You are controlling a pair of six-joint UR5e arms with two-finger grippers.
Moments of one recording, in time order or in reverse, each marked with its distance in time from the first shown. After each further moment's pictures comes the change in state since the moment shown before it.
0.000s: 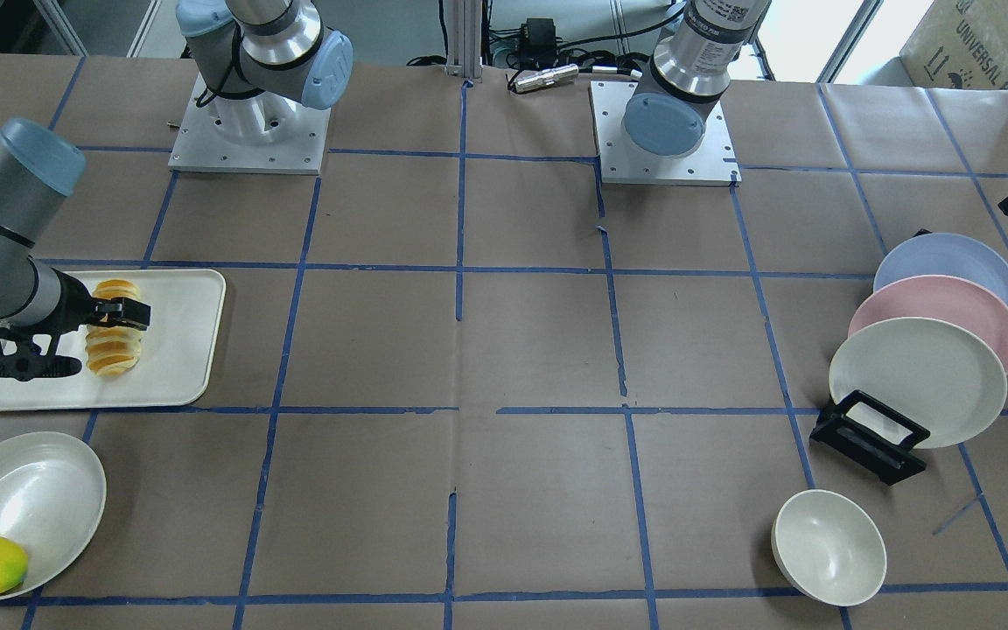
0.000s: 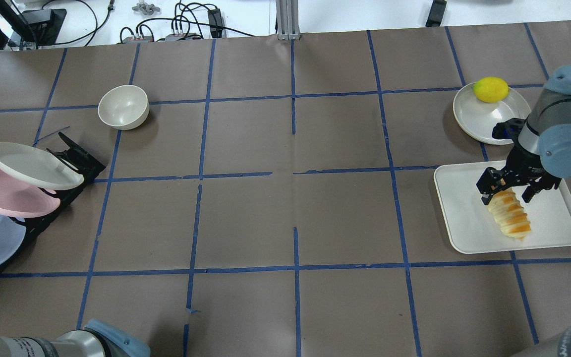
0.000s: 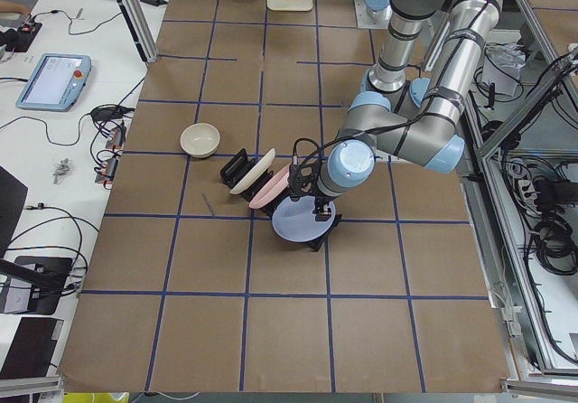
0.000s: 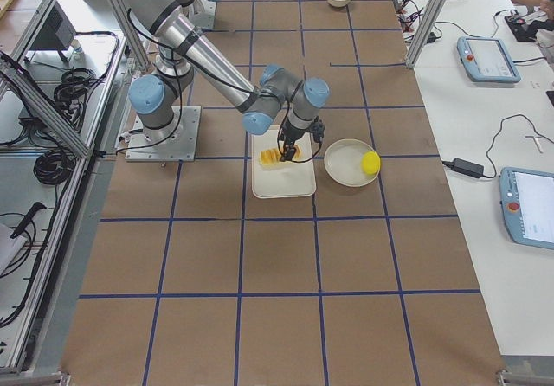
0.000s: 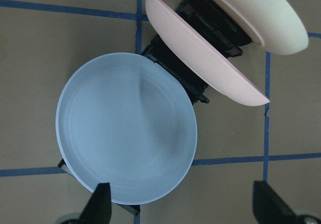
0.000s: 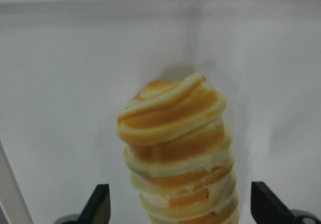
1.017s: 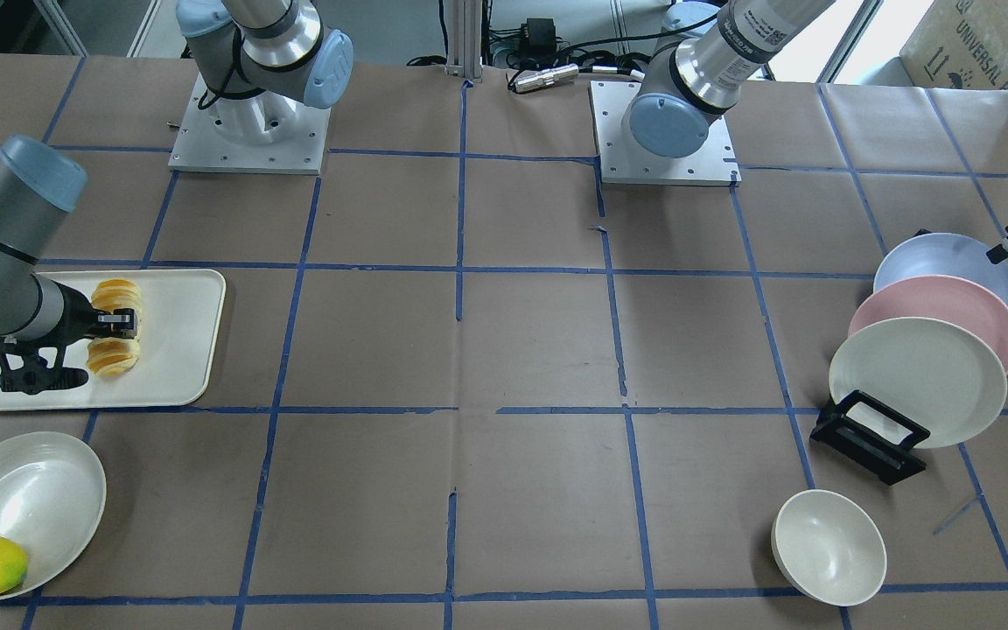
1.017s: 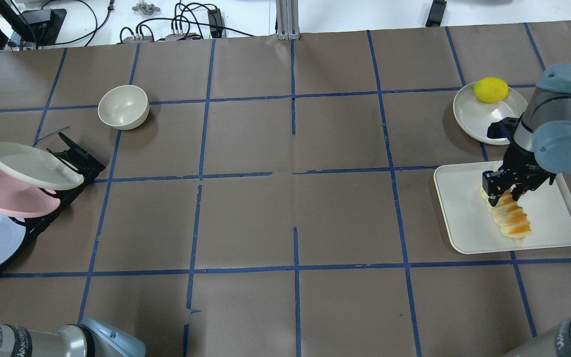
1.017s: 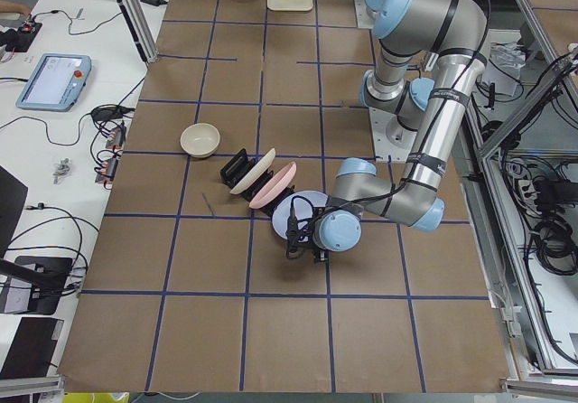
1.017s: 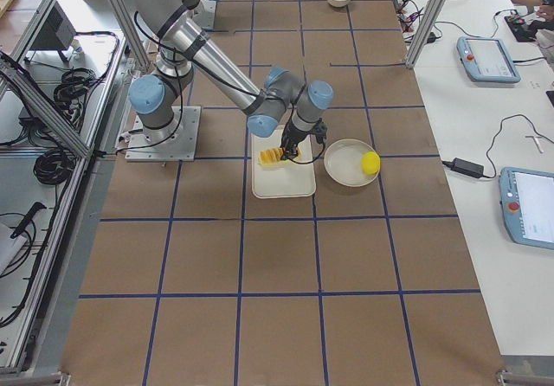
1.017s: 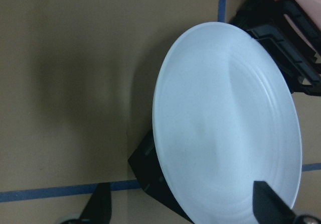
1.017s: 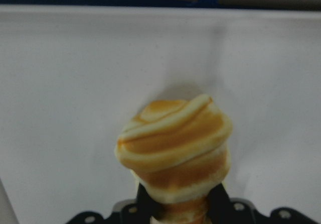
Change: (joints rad) left arm 0.040 -0.233 0.041 0.113 0.016 0.030; right arm 0.012 0.039 -0.019 -0.001 -0.012 -0.012
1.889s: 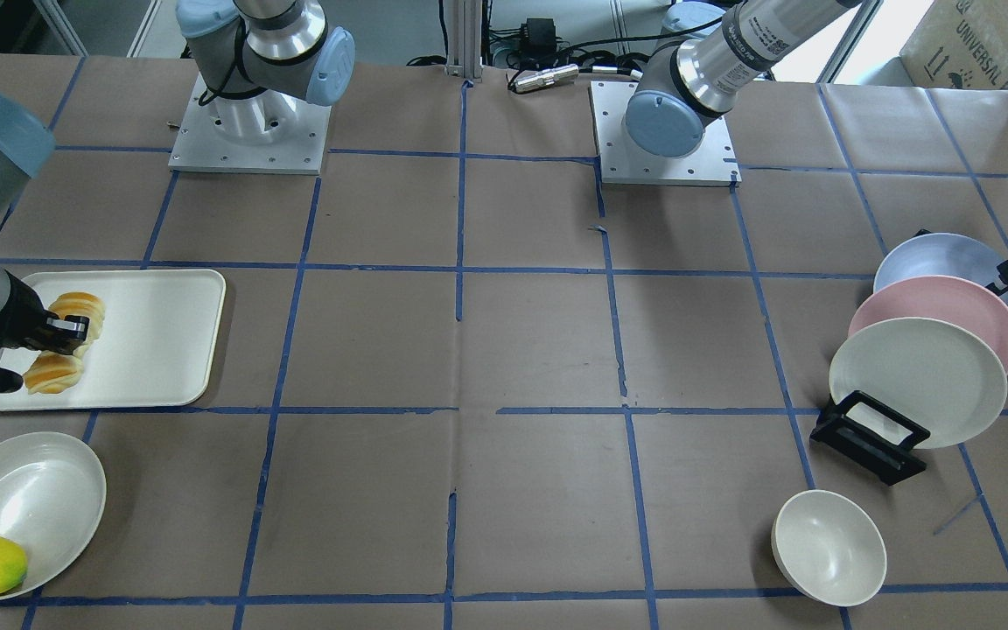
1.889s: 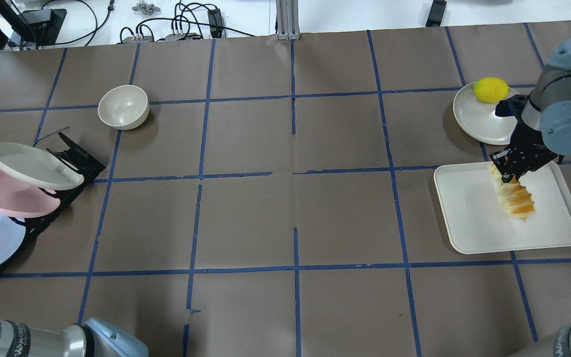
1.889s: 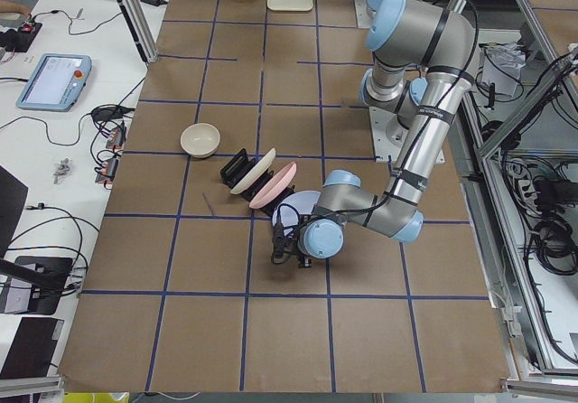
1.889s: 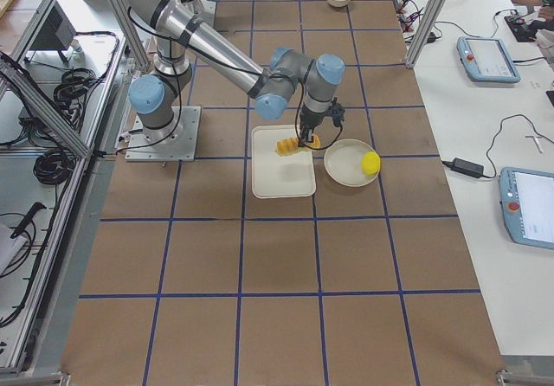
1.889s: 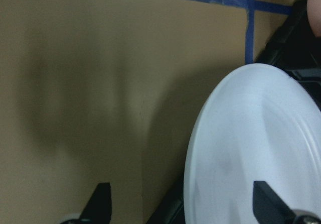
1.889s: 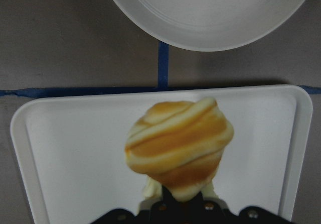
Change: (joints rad) left arm -0.041 -0.075 0.004 0.103 -0.045 -0.027; right arm 0.054 -0.104 -0.133 0.031 0.010 0.091
